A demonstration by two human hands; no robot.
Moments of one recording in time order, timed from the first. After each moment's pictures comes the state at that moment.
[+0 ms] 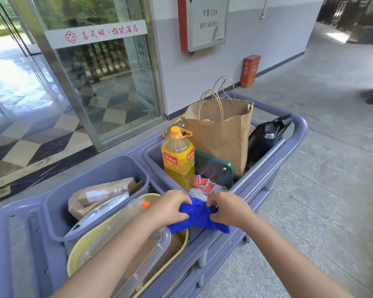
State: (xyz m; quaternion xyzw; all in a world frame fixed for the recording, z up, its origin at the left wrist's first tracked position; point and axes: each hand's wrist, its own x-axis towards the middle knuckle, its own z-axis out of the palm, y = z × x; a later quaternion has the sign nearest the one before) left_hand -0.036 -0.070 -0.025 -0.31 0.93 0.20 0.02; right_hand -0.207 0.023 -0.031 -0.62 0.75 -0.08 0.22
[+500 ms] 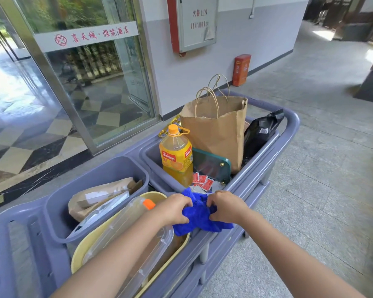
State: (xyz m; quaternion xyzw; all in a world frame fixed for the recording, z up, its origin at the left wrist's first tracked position) left_hand -0.041 -0.070 -0.047 -0.31 0.92 0.22 0.10; right_hand -0.200 0.024 -0.046 -0.62 0.75 -0.03 0.22
